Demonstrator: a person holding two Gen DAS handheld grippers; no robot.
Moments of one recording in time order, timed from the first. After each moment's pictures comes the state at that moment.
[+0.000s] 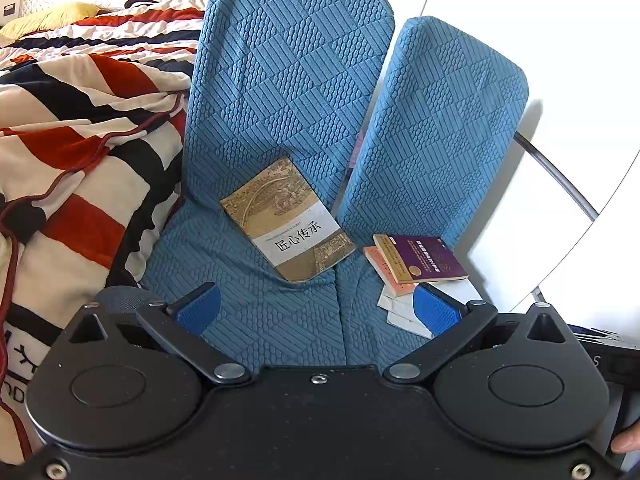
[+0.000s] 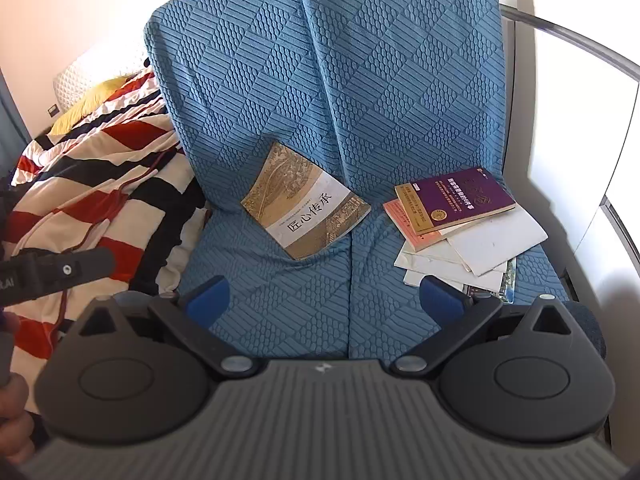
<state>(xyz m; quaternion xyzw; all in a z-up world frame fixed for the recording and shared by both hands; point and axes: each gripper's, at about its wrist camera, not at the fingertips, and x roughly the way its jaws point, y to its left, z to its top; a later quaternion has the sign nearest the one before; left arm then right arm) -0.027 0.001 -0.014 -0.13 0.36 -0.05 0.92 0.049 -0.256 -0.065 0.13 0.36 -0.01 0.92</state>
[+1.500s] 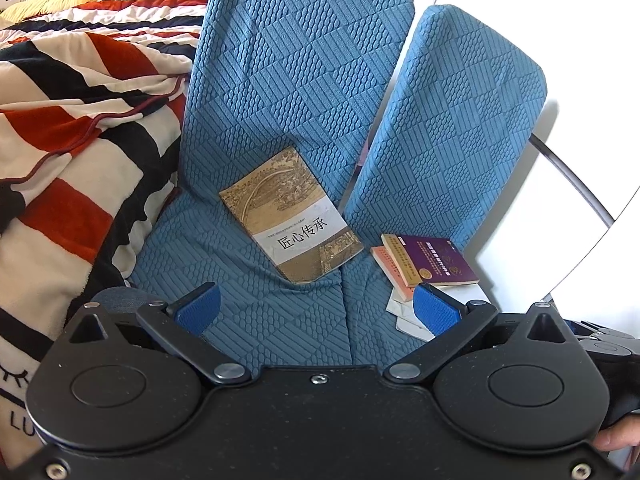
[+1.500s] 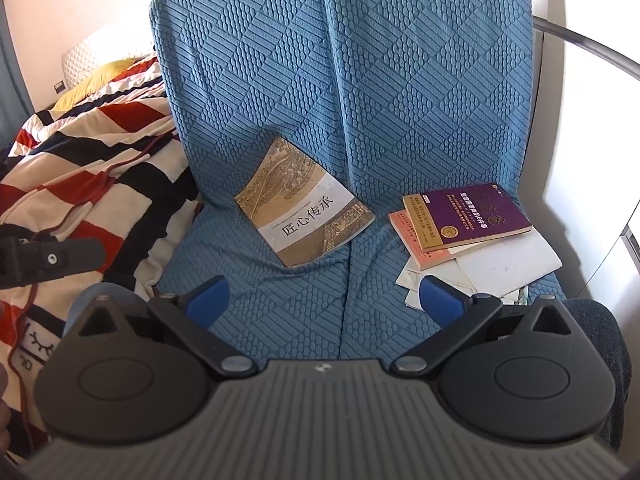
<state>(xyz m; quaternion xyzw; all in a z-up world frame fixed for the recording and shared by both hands) 0.012 0.010 -0.058 -0.14 0.36 -0.05 0.92 0.091 -0.250 -0.102 0.09 0.35 0.00 0.93</state>
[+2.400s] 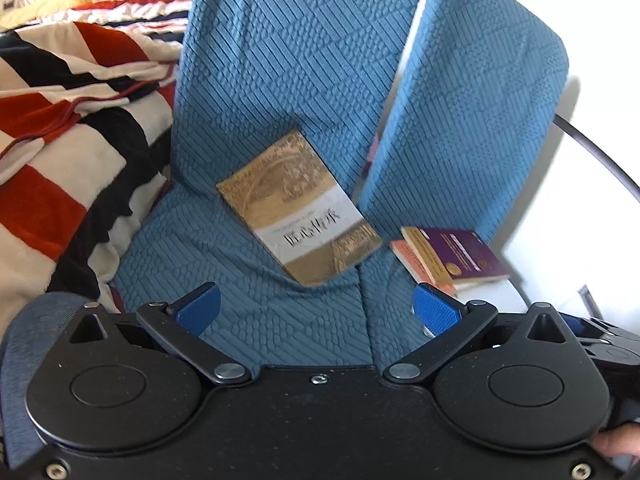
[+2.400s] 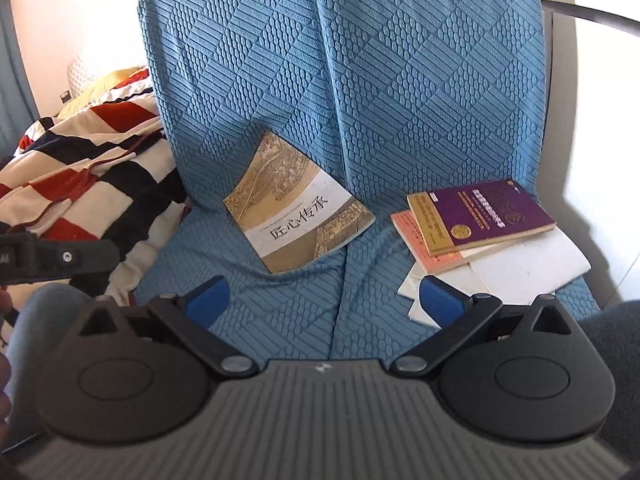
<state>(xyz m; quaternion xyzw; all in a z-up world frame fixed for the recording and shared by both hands) 0.055 -0.013 -0.132 -0.12 0.35 -0.03 0.93 0.118 -0.270 -0.170 0.09 0.32 0.02 0.94</state>
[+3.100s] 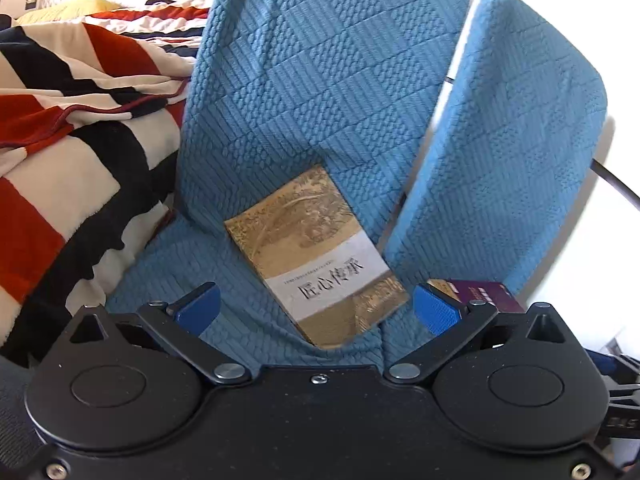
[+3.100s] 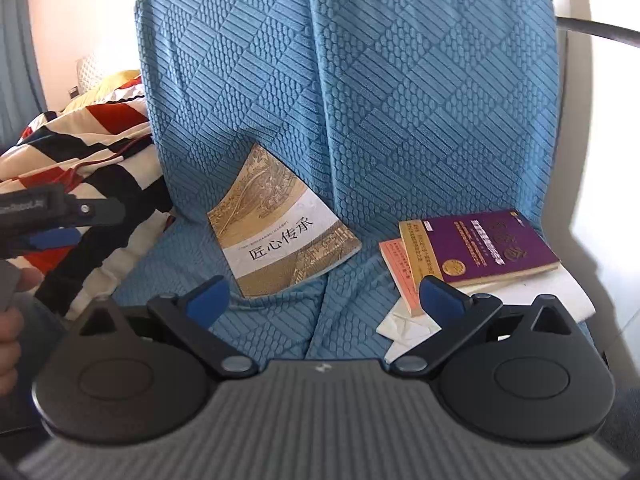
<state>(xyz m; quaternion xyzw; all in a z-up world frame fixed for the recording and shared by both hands) 0.123 0.007 -0.165 -0.15 0.30 0.00 0.94 0.154 -0.300 -0.187 0.07 0.29 0.04 0.95</state>
